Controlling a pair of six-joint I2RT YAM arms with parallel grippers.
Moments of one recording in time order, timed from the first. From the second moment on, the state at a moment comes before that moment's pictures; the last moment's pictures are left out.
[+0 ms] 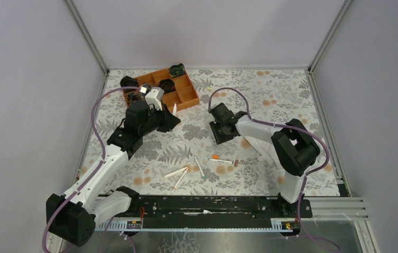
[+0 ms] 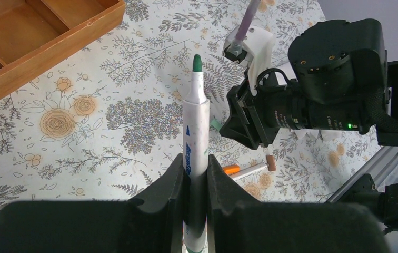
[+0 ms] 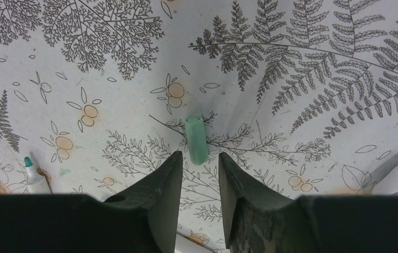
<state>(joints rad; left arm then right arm) -0.37 1.03 0.81 -0.19 0.30 -0.39 0.69 1.83 1.16 -0.46 0.04 0.28</state>
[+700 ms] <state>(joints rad) -0.36 1.03 0.77 -0.16 0.33 -0.45 0.70 1.89 1.20 -0.46 0.07 0.25</state>
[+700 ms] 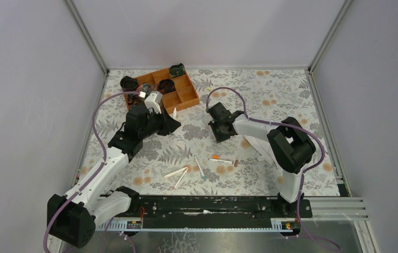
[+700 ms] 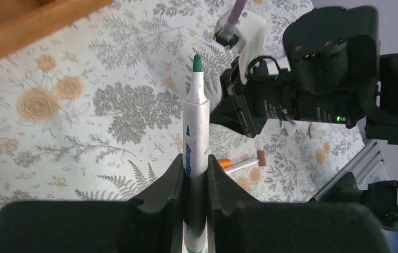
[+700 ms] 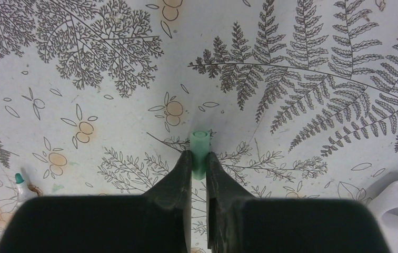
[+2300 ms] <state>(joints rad) -0.75 1.18 0.33 0.48 0.32 -0.98 0.70 1.48 0.91 0.01 -0.28 0.80</state>
